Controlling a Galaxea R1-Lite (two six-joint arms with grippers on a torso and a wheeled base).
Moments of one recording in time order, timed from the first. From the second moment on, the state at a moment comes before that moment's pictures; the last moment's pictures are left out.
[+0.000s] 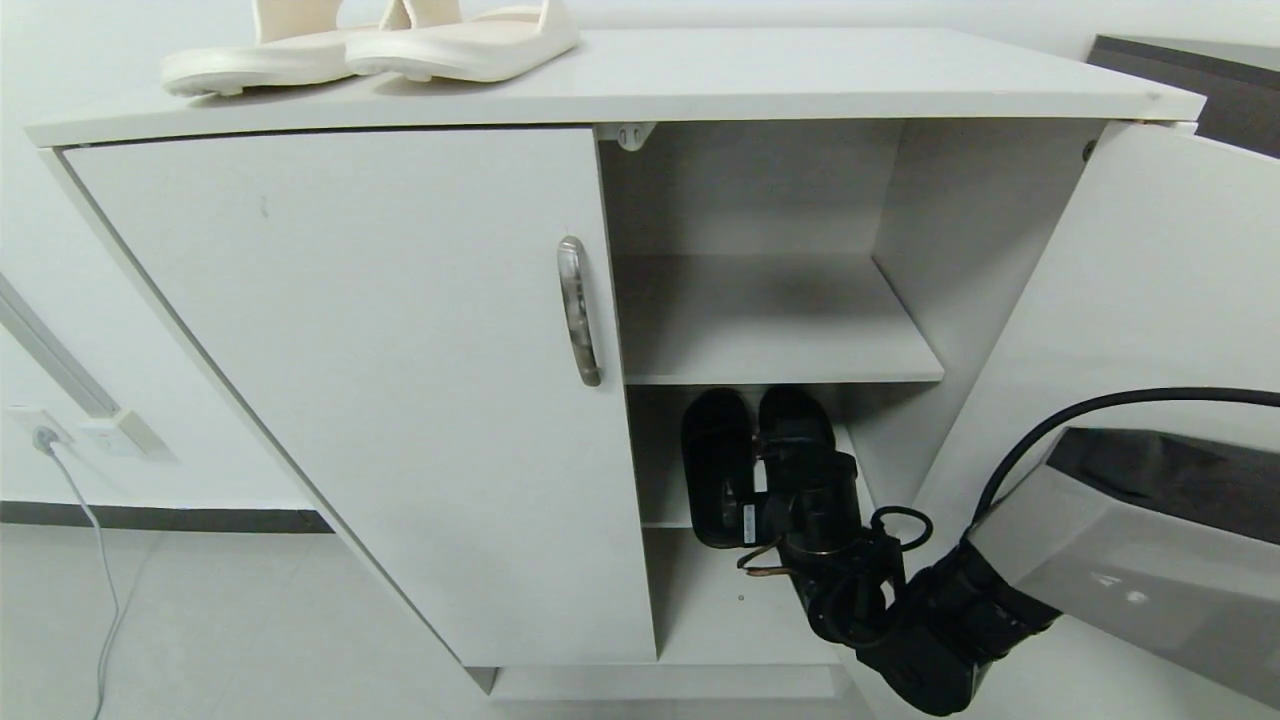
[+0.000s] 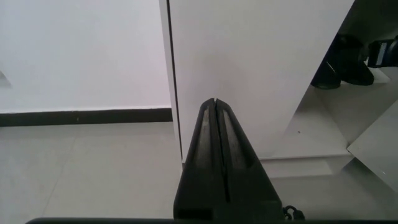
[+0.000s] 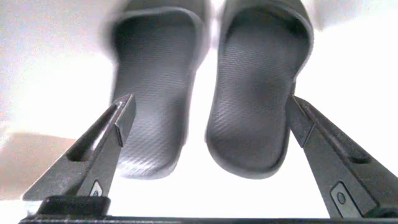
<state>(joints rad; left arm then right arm) 0.00 0.00 0.00 0.00 -0.01 0.00 0.76 2.23 -0.96 -1.00 -0.64 0.16</state>
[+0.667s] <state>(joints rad) 0.00 0.00 0.00 0.00 -0.01 0.00 0.79 2.19 -0.92 -1.05 -0.66 0.16</state>
